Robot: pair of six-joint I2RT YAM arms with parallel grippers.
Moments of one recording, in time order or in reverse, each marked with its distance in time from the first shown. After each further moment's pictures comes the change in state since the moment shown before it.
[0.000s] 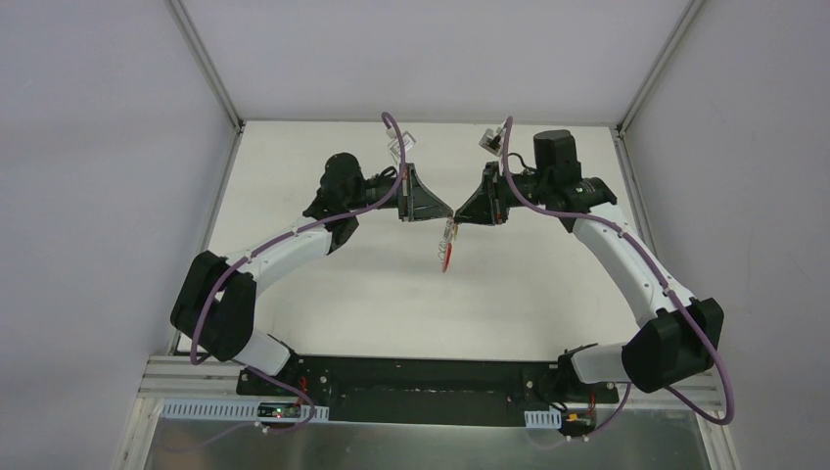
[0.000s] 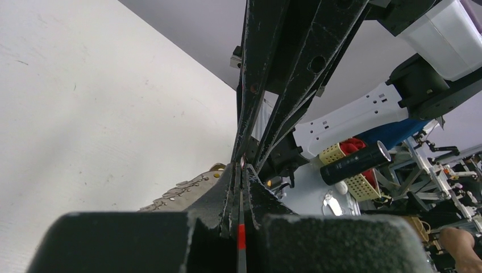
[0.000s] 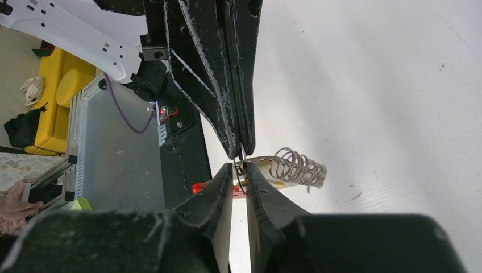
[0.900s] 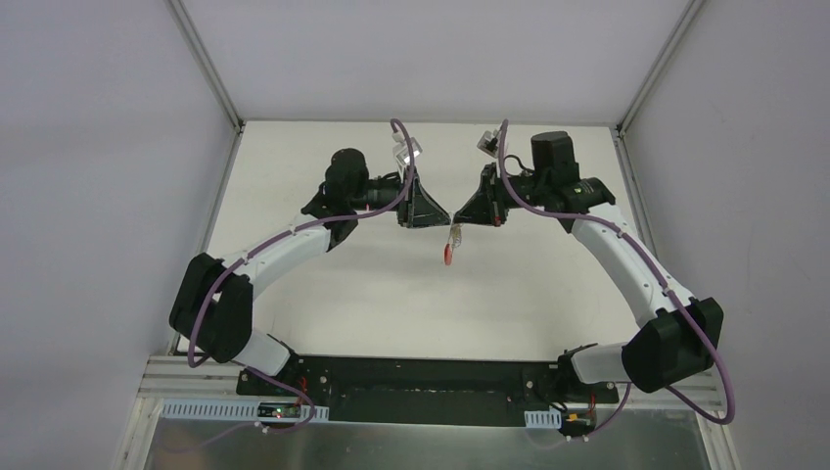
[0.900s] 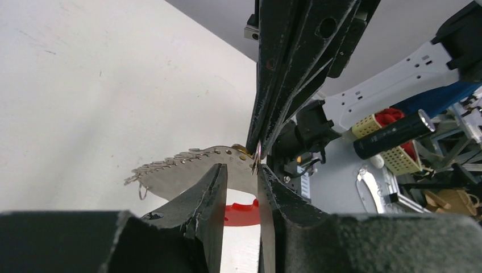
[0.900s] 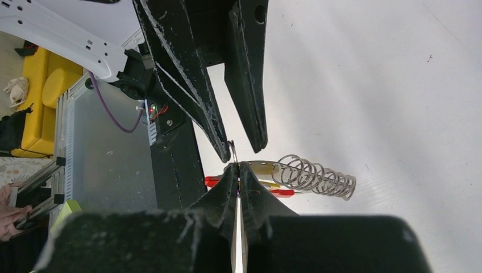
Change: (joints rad) left arm 0.000 -0.005 0.020 -0.149 0.024 0.209; right arm 0.004 0.002 0.000 -0.014 0.039 -0.005
